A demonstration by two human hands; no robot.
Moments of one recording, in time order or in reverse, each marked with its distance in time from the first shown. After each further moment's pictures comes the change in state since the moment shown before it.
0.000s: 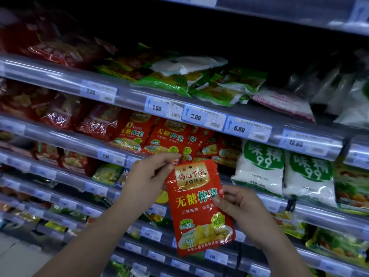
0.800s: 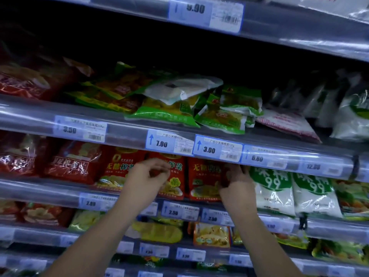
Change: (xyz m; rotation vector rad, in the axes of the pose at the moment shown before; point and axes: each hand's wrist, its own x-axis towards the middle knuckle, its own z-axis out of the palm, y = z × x) left_hand 0.123 -0.047 -0.026 -0.070 -0.056 -0.009; right_hand 0.124 -0.025 0.028 -0.842 0.809 -0.041
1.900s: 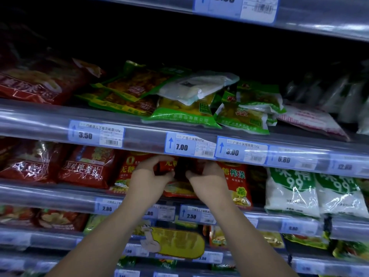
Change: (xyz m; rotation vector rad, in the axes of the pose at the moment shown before) left_hand 0.013 -0.006 -0.025 0.015 0.053 -0.007; right_hand -0.004 -0.103 0.037 0.245 -0.295 0.103
